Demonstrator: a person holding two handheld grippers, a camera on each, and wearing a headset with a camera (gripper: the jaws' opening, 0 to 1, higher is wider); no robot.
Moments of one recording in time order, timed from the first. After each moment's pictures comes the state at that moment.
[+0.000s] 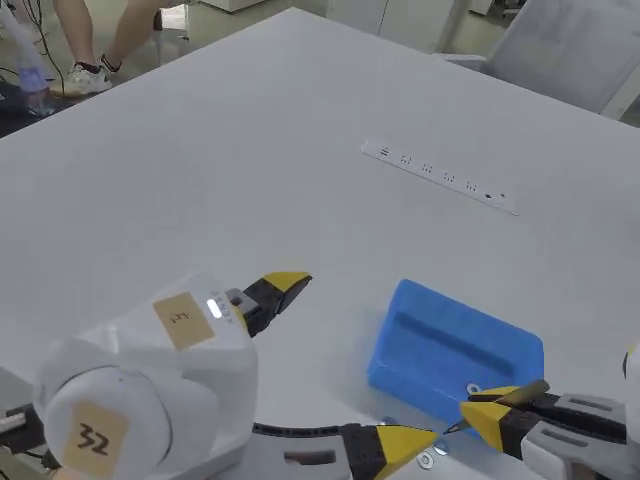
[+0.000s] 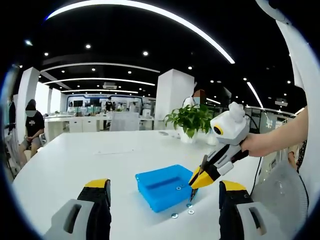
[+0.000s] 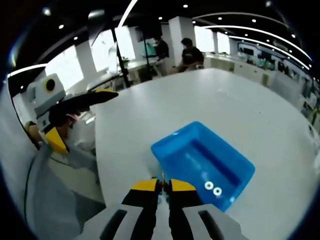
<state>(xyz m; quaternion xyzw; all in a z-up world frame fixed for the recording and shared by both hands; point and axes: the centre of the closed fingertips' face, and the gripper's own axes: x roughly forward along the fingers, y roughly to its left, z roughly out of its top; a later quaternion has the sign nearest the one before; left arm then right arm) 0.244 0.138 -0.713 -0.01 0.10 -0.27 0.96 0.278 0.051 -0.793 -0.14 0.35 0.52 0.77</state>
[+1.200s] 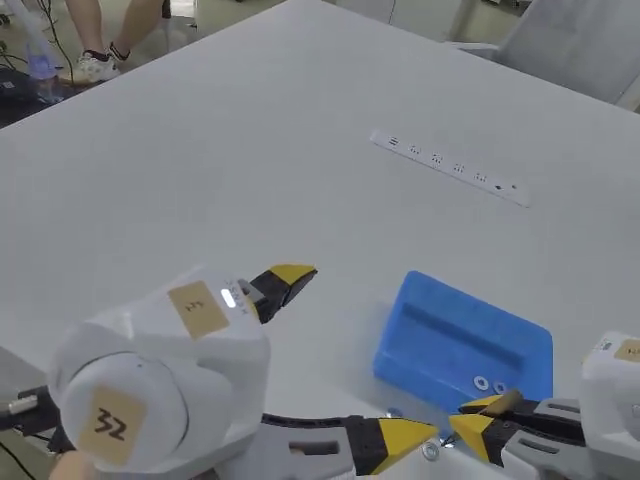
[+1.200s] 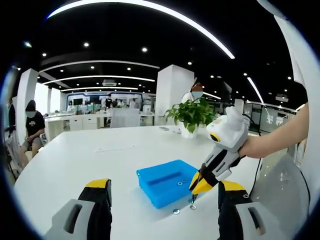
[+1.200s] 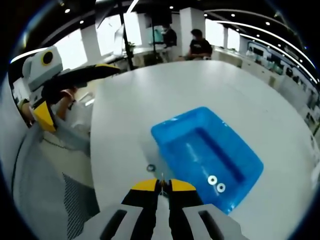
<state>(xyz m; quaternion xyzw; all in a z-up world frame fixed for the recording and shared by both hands) 0.243 0.139 -0.720 0.00 0.12 -0.27 0.96 0.272 0.049 -0.823 -0.20 0.37 0.52 0.74</state>
